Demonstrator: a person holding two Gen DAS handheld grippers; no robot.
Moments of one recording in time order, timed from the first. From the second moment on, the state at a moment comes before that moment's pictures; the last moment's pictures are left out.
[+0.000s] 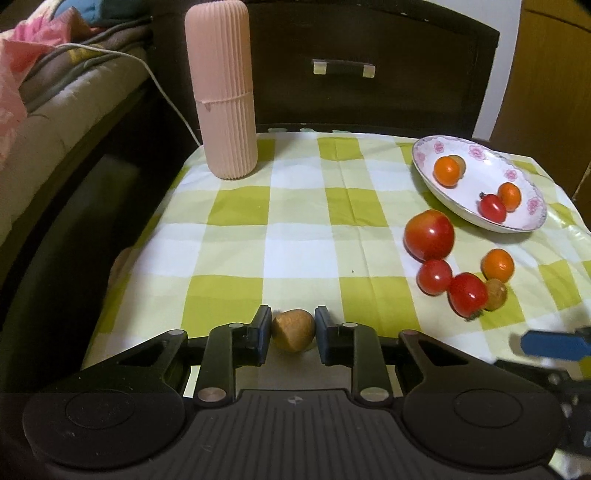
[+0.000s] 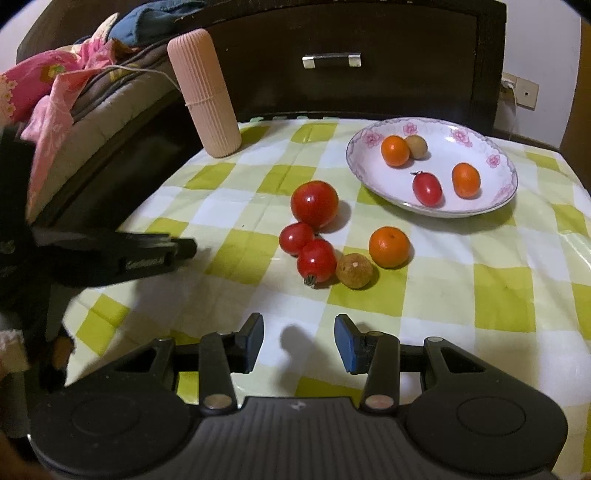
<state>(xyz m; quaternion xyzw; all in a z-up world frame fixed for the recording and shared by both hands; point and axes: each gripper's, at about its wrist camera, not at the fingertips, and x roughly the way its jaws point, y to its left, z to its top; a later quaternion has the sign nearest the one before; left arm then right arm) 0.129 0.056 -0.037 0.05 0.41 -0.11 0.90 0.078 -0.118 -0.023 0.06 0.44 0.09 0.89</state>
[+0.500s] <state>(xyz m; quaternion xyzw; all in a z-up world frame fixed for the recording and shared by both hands) 0.088 0.028 -0.024 0.05 0.44 -0.18 0.88 0.090 -0.135 -0.022 0.01 0.41 0.06 0.91</state>
